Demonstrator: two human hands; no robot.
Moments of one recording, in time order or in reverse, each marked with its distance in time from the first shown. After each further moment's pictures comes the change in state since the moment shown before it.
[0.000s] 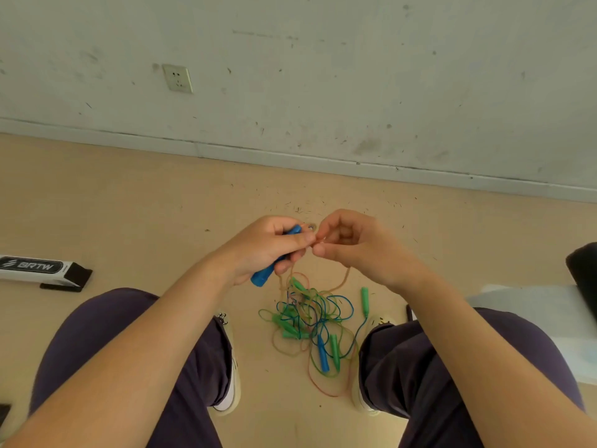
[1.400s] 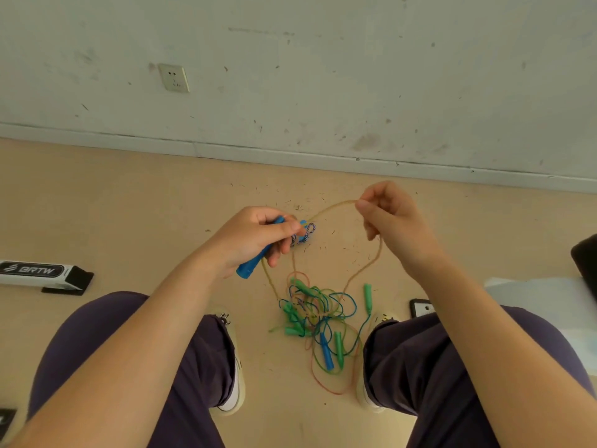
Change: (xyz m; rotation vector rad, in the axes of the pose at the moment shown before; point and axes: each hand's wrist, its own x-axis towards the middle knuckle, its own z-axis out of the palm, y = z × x) left_hand 0.005 -0.008 -0.021 0.021 0.138 -0.011; right_hand 0.004 0.005 -0.026 0.047 0.409 0.005
